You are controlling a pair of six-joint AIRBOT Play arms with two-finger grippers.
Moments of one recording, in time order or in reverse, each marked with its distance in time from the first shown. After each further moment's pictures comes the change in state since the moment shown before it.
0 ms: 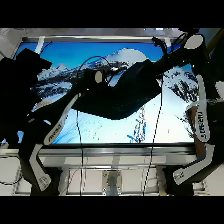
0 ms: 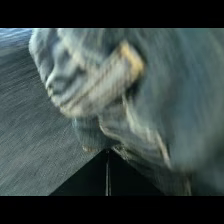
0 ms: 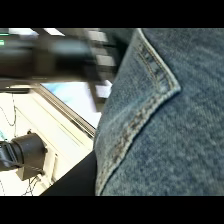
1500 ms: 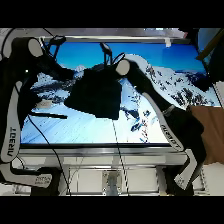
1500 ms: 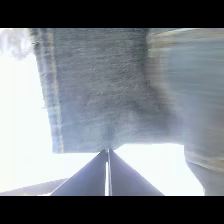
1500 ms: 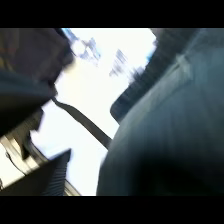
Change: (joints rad) left arm 0.390 0.416 0.001 0.174 -0.329 -0.021; right arm 0.546 -0.151 0.001 -0.191 -0.795 0.230
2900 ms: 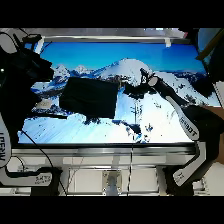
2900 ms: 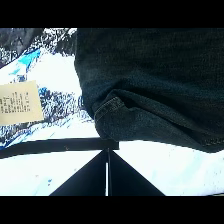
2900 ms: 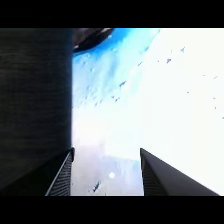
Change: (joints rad) left arm 0.139 0.067 0.000 0.052 -0.116 0.000; right arm -0.431 0.070 -0.565 0.062 -0.040 -0.195
